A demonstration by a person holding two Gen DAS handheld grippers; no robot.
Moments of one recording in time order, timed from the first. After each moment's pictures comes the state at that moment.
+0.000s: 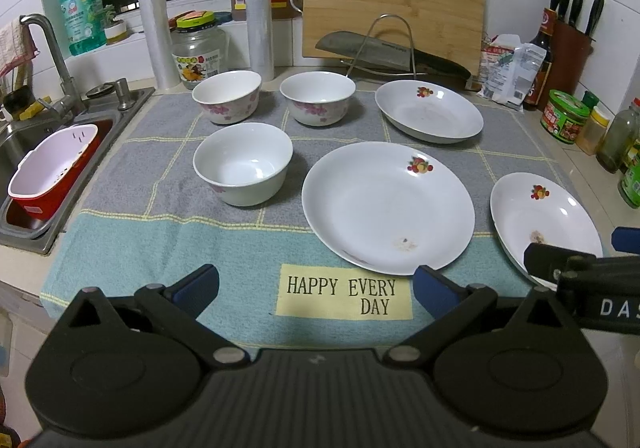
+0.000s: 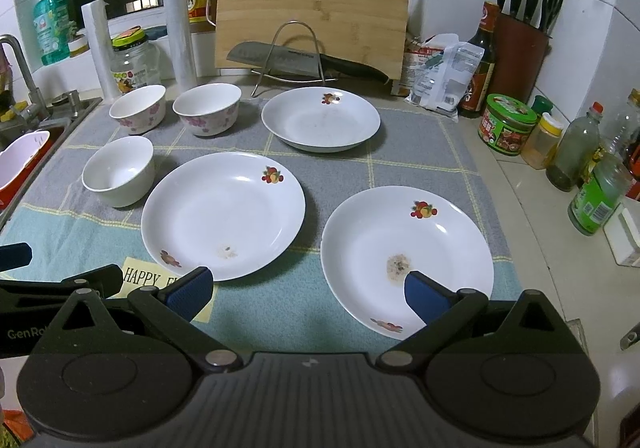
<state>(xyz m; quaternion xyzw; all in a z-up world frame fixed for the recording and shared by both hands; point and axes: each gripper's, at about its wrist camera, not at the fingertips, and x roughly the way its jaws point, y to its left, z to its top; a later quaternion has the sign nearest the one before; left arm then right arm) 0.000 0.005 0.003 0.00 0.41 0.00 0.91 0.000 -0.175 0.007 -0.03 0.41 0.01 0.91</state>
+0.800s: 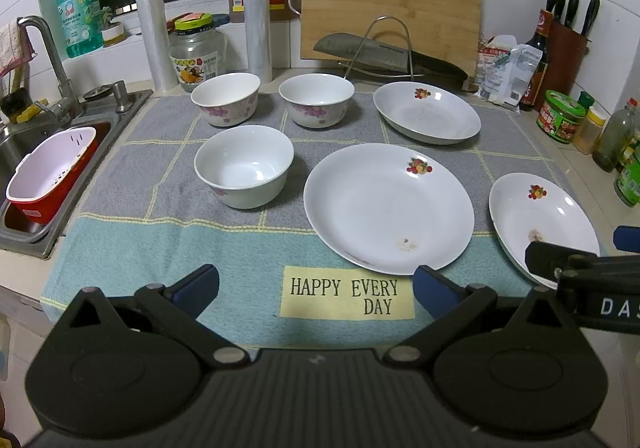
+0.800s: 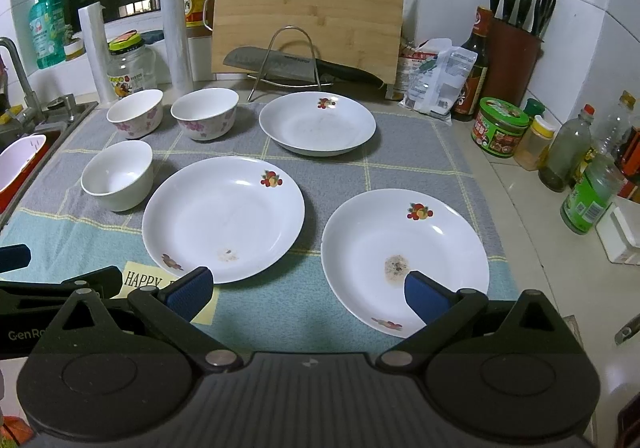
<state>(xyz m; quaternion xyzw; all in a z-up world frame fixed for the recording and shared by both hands) 0.002 0.008 0.004 0.00 0.41 -0.01 0.91 -0.005 -0.167 0.011 -0.03 0.40 0.00 0.92</state>
